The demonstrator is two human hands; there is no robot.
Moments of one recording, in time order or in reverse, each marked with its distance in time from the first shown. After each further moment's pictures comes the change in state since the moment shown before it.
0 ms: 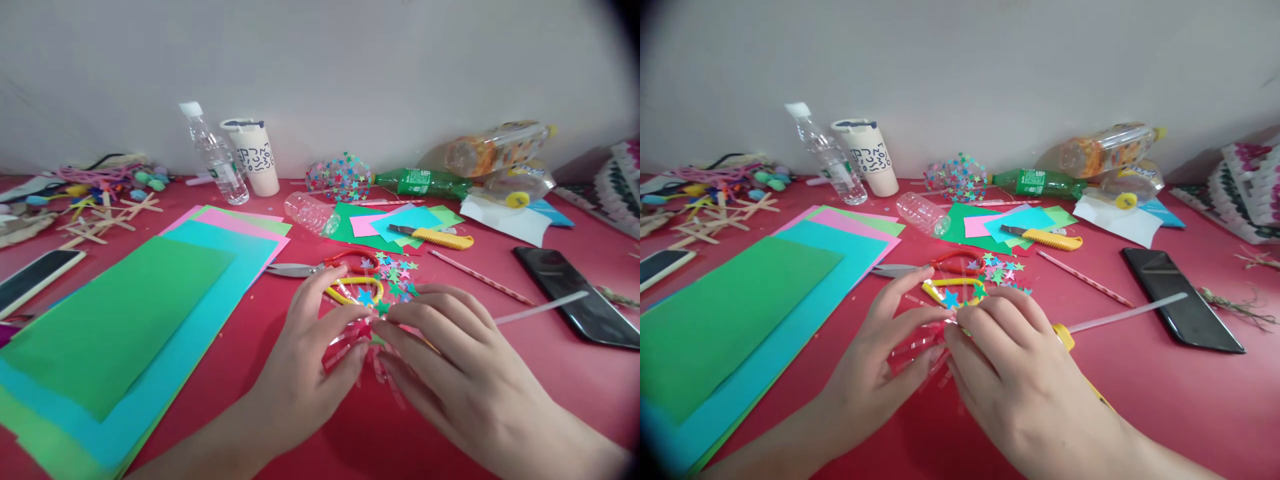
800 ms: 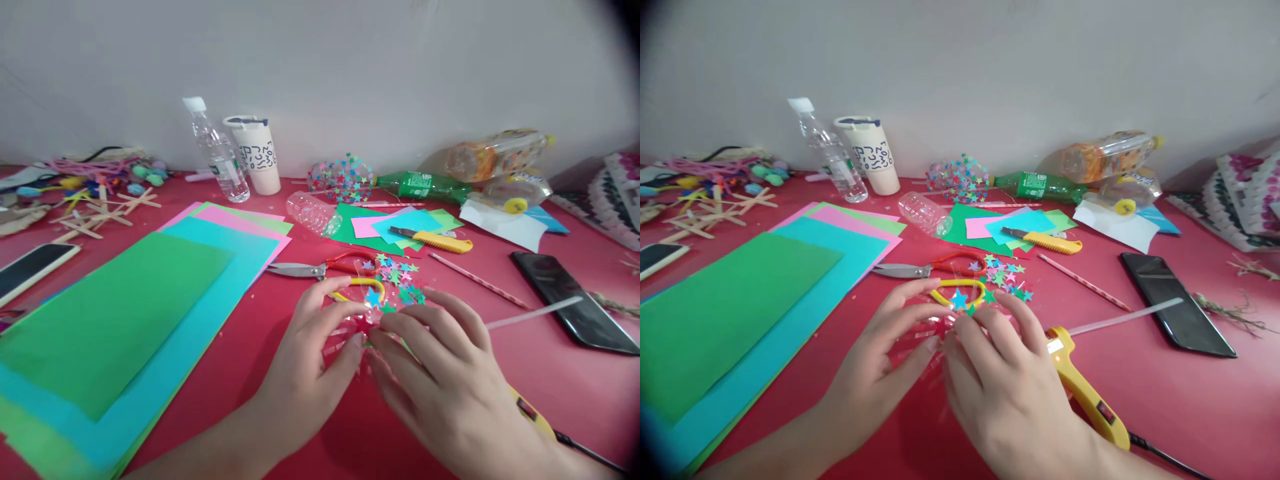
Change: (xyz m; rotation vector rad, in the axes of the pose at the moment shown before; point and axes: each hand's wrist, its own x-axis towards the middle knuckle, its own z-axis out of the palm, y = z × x) left_hand -0.003 -0.003 0.009 -0.212 0.085 -0.113; right_hand -0.004 -0.016 0.028 -0.106 0.107 0.073
